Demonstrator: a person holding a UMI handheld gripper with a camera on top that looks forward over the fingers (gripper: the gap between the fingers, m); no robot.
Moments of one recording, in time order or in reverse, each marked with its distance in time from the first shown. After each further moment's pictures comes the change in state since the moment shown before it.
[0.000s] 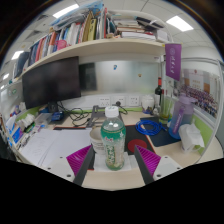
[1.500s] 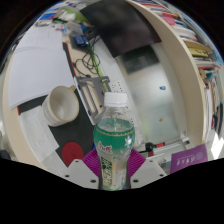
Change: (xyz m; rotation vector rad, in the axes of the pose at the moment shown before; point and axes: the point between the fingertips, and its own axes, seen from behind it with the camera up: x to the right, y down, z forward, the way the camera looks) arm 0.107 -0.076 0.127 -0.134 0.104 -1.242
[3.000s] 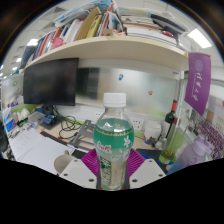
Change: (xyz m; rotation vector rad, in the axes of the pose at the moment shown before) arm 0.019 -0.043 0.003 0.297 -0.145 1.021
